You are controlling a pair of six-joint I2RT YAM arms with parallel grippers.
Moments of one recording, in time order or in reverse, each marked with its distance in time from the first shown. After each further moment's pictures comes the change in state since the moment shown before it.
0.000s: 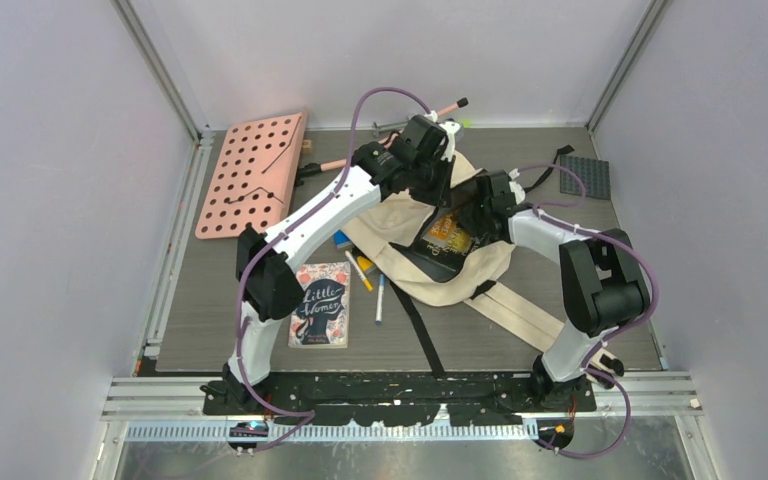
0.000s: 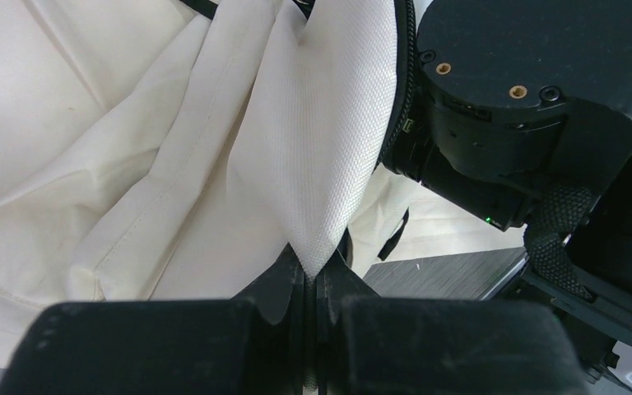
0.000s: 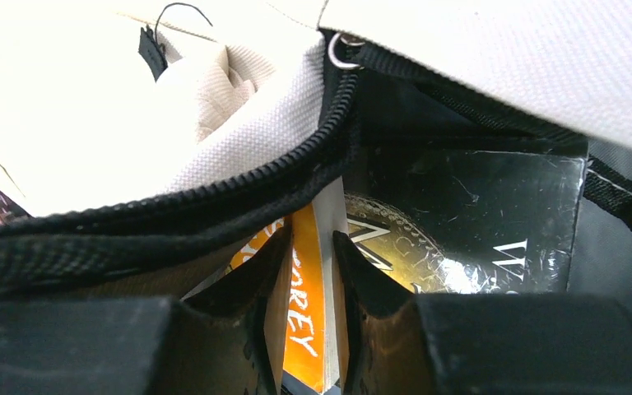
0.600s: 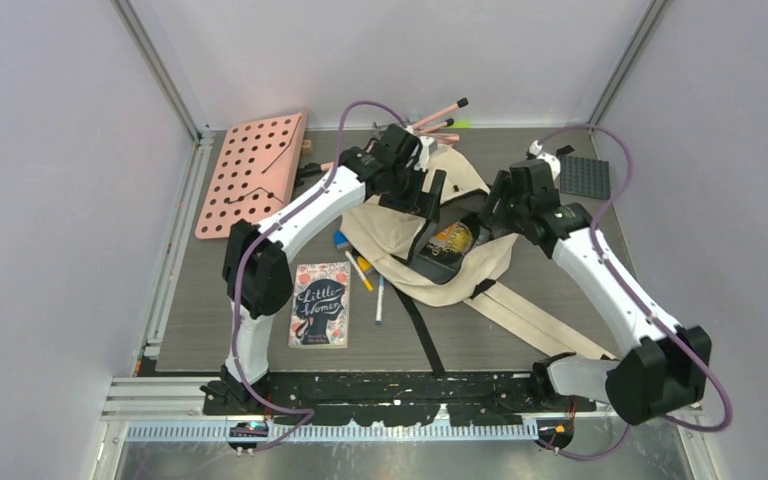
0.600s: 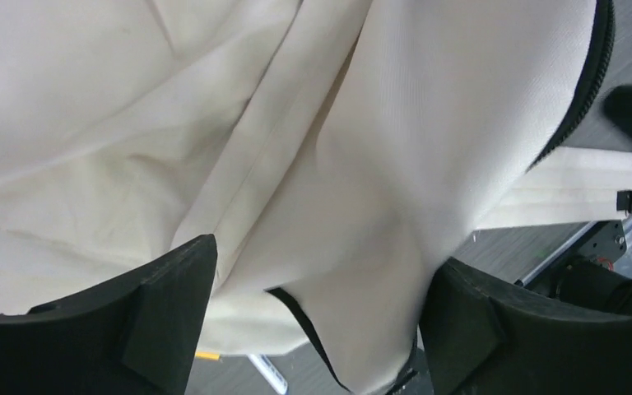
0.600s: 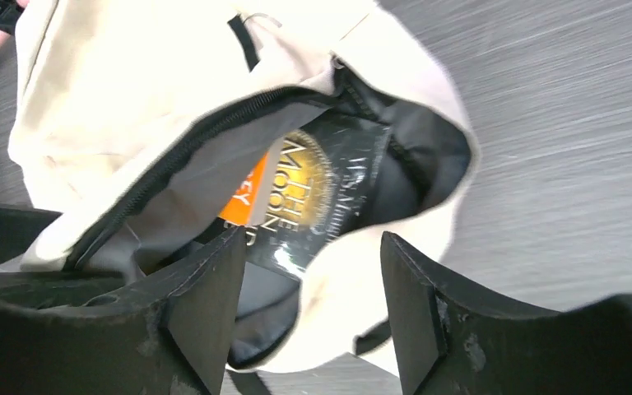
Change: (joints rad) left arm 0.103 -0.029 -0.206 0.043 0.084 0.048; right arm 0.003 -0.430 0.077 -0.422 0.138 -0.471
